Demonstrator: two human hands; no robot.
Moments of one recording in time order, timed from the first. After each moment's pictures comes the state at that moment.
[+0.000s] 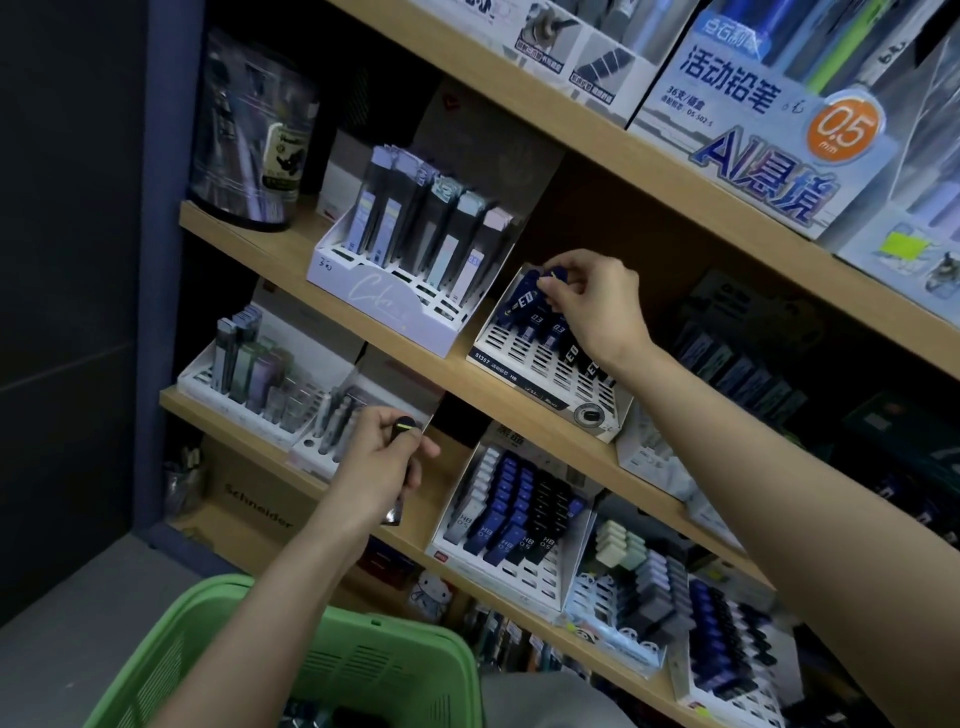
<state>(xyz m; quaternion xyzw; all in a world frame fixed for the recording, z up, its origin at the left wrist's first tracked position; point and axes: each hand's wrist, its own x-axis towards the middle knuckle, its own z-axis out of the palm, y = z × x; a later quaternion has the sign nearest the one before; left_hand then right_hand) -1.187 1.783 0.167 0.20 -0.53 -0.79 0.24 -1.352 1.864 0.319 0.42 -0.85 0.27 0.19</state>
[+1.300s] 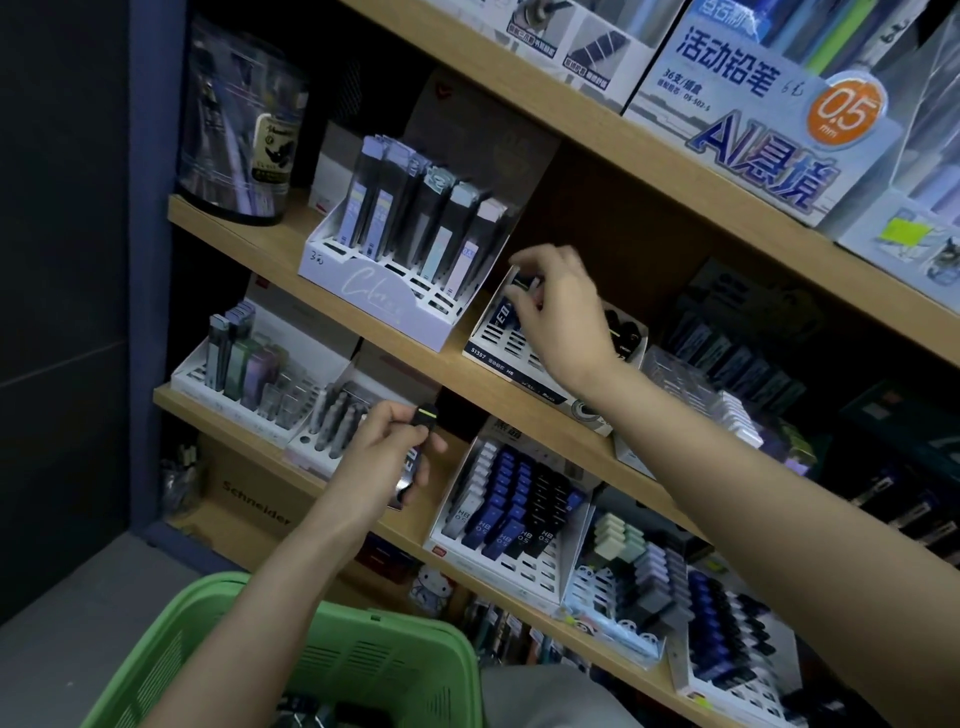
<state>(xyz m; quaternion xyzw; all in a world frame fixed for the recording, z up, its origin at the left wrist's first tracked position) -1.184 1.785 0.169 0.16 -0.54 -0.80 0.21 -1.323 1.855 0.298 0.45 -0.84 0.20 0.23</state>
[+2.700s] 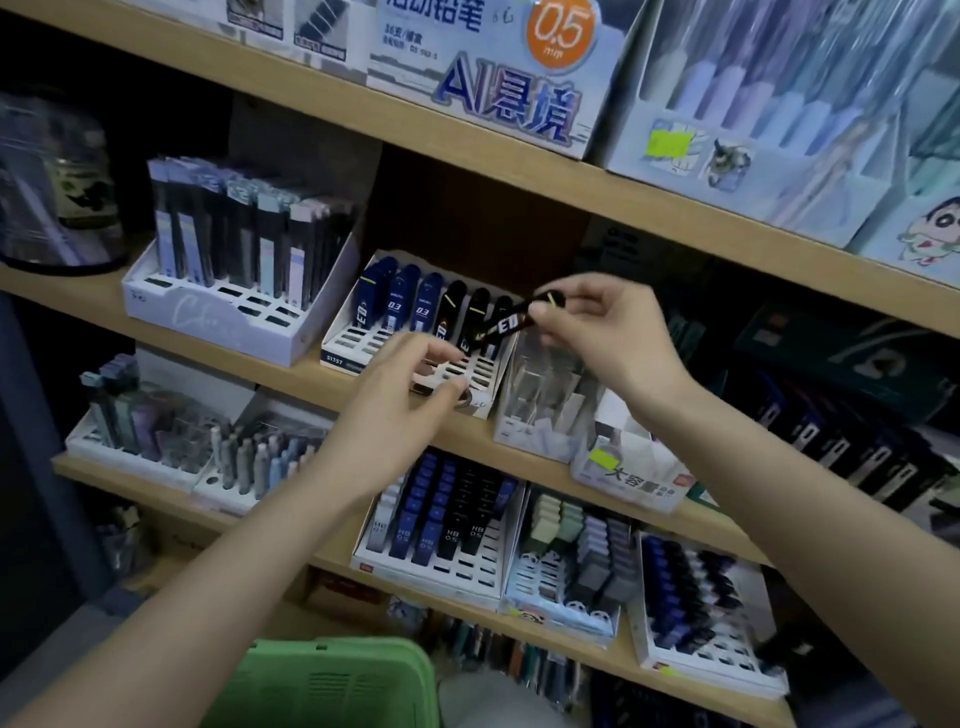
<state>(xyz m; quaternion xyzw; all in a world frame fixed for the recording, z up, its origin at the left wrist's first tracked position) -1.248 1.863 0.249 0.02 -0.82 -0.47 0.33 -1.338 2.009 0.339 0.29 -0.82 0.49 0.05</state>
